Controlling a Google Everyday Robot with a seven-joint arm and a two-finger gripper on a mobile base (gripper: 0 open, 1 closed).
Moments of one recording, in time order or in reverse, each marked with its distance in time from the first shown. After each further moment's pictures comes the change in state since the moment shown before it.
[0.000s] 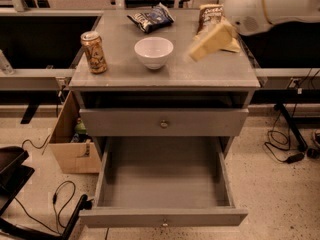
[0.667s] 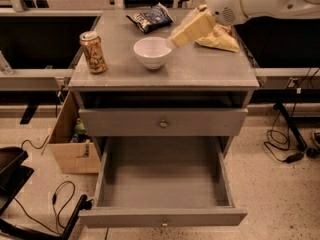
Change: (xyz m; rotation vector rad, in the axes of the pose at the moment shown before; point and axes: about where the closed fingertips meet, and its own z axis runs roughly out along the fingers) arm -0.026 -0.026 0.043 0.043 -0.098 0.042
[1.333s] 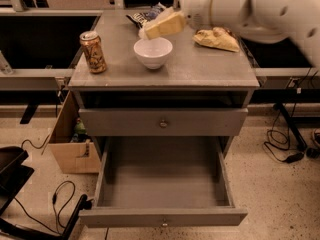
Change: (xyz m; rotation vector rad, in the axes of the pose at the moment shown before) arm -0.021 -0.012 0.059 0.022 -0.262 0.067
